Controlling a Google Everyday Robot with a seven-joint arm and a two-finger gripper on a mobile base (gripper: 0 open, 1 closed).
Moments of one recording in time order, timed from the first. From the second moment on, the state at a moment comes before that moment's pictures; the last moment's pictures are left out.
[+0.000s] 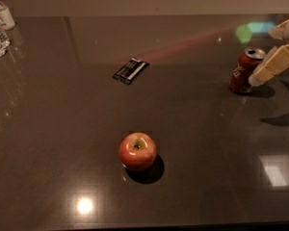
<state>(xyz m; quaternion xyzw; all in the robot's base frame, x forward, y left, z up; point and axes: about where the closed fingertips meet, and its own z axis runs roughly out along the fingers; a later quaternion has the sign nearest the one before) 0.582 -0.300 0.940 -0.49 0.82 0.04 0.30</state>
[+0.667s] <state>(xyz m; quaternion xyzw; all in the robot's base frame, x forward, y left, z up) 0.610 -0.311 0.912 -0.46 0.84 0.05 0.29</state>
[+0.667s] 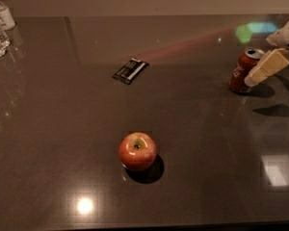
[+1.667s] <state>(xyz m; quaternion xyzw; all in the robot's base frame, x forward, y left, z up) 0.623 -0.305 0.890 -0.45 0.85 0.07 0.28</state>
